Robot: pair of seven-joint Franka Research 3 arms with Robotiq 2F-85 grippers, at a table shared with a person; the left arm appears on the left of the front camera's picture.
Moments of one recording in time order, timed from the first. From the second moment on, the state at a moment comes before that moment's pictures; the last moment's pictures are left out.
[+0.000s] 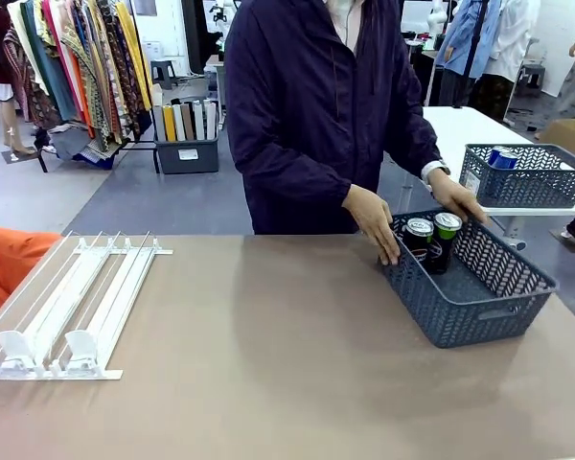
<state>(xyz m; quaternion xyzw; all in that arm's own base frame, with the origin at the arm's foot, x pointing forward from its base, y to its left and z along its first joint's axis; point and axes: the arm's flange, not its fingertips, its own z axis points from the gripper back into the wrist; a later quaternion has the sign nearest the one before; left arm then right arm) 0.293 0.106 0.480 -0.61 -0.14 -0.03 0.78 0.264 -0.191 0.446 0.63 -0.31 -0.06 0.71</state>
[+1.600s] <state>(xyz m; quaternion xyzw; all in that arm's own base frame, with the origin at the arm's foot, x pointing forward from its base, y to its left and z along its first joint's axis) 0.293 0.106 0.480 -0.61 -0.14 -0.03 0.78 0.264 -0.191 0.446 0.63 -0.31 -0.06 0.71</state>
